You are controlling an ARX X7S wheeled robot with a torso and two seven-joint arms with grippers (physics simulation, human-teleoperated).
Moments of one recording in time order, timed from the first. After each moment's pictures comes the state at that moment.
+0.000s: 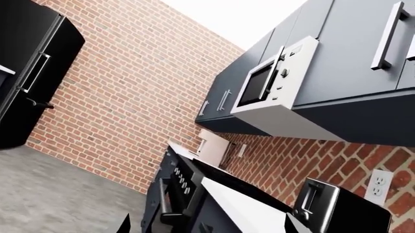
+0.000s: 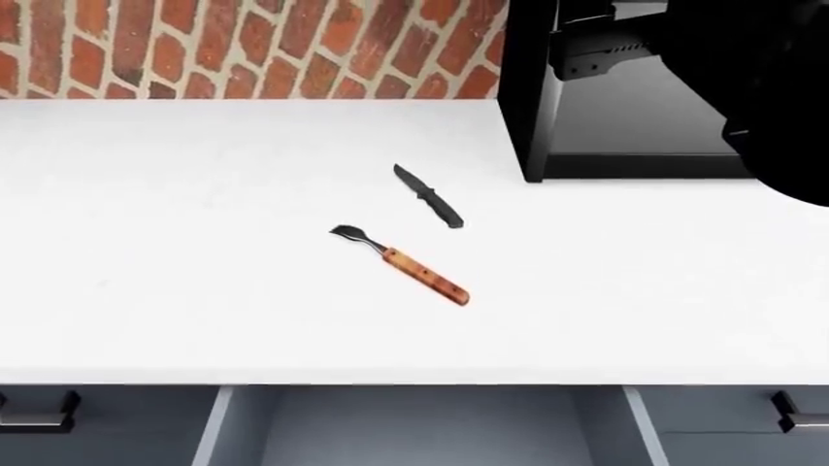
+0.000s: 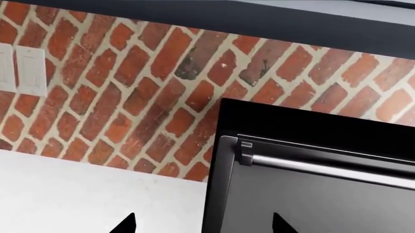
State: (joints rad) left arm 0.39 -0.11 -0.21 0.21 0.21 0.72 -1.42; right arm 1.80 0.83 -1.12 -0.16 1.70 0.65 0.86
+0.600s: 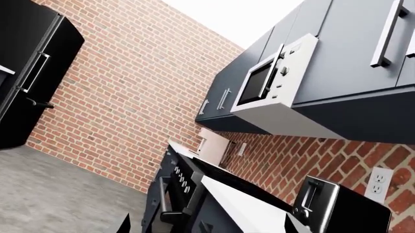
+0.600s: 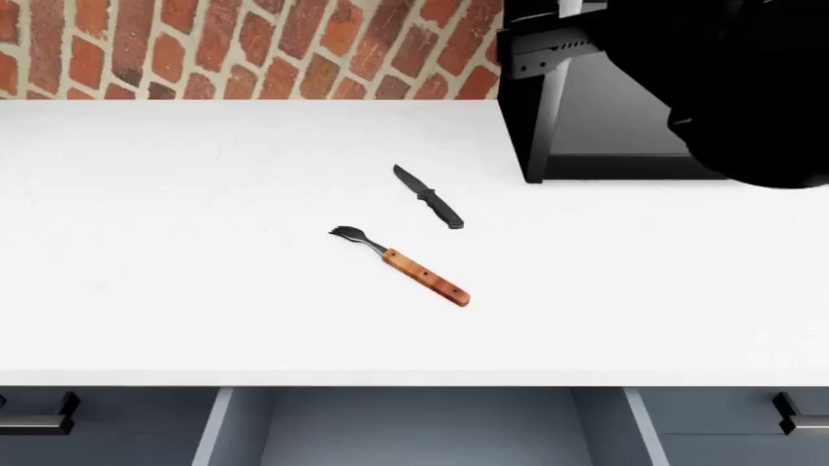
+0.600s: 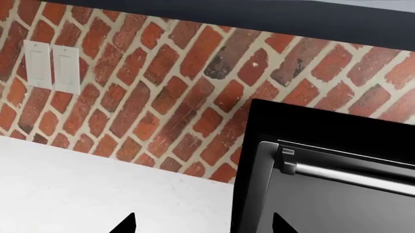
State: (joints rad) left arm 0.39 -0.11 -0.20 0.20 0.20 0.72 -1.42; right arm 1.80 0.73 -1.12 -0.10 1.70 0.65 0.82
